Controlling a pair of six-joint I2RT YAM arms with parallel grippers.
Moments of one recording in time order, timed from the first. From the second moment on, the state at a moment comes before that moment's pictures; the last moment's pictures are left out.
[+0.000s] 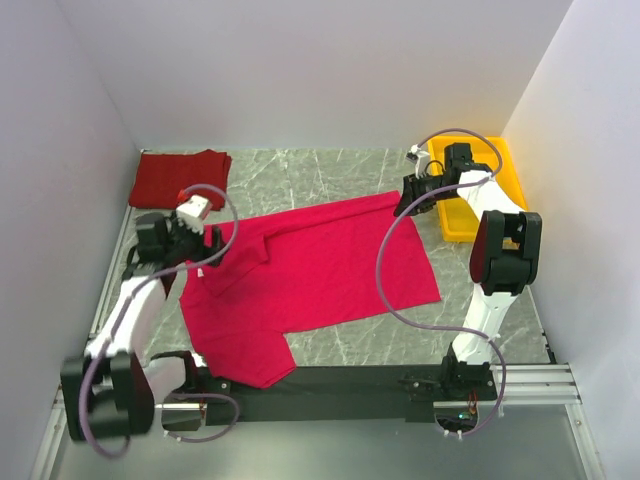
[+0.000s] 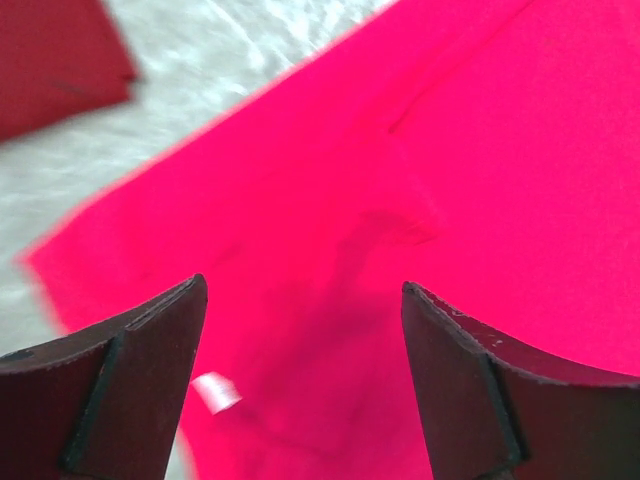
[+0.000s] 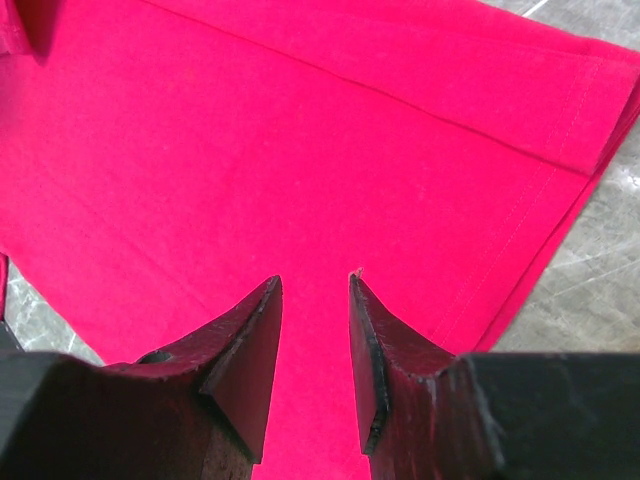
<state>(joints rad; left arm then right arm) 0.12 1.05 0.60 -0.10 0.52 0.25 -0.05 1.97 1.55 -0.72 -0.79 -0.42</state>
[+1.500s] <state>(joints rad) -0.52 1.71 1.03 -0.39 -0.37 -0.71 -0.06 1.95 1.45 -0.67 -0.78 -0.32</state>
